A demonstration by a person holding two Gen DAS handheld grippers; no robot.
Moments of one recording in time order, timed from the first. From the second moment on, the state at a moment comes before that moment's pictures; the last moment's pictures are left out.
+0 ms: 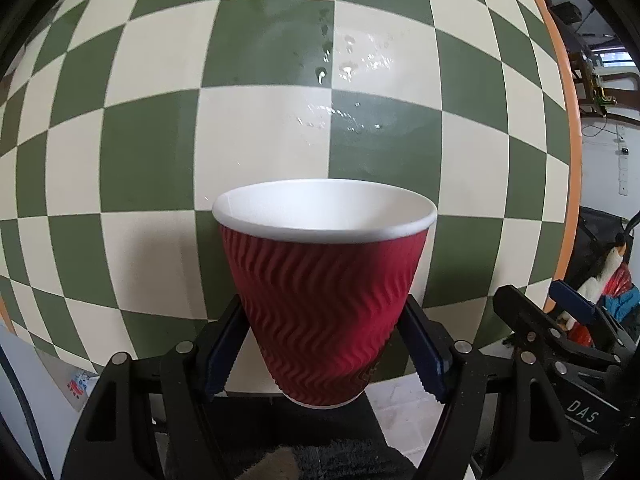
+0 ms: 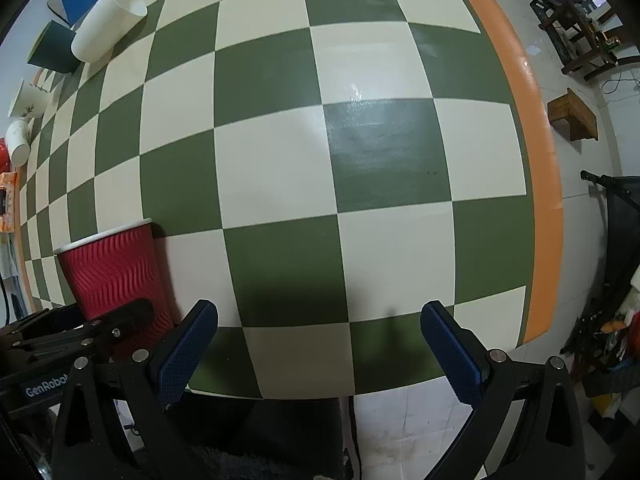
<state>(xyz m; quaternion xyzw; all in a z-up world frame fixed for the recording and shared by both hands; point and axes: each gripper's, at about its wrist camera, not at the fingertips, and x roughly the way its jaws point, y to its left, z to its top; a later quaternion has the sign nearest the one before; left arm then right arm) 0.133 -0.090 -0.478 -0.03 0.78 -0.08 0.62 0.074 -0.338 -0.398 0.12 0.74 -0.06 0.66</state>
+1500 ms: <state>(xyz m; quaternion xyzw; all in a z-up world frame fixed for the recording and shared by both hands) 0.066 0.010 -0.253 0.00 0.68 0.02 0.73 0.064 -0.214 -0.272 0.10 0.69 0.07 0.71</state>
